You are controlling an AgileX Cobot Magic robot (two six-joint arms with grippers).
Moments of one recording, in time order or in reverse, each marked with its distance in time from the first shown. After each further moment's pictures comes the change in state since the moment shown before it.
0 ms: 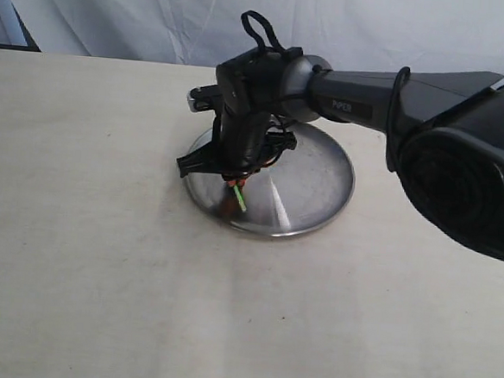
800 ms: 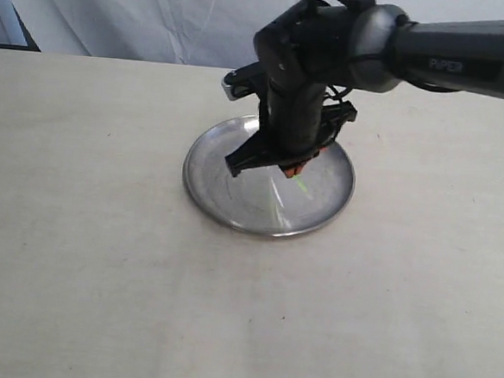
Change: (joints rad) left arm 0.000 0.000 0.000 0.000 0.000 0.000; right arm -0.015 -0.341 0.321 -0.177 0.063 -0.025
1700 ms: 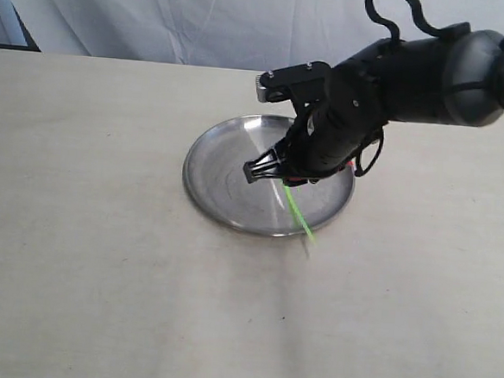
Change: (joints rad) left arm -0.008 -0.009 0.000 0.000 -0.002 0.000; right arm -0.054 -0.182 0.325 0.089 -0.388 -0.005
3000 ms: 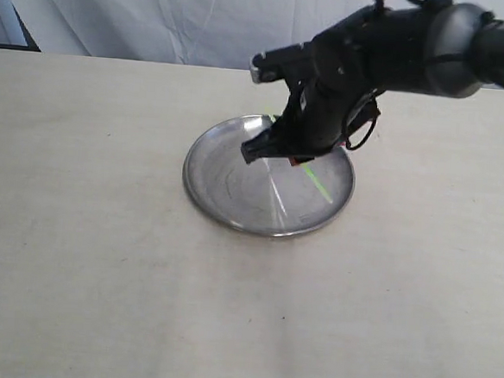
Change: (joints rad) left arm -0.017 0.000 0.000 0.000 0.000 0.000; right arm 0.002 0.013 -0.130 -0.007 0.140 -0.033
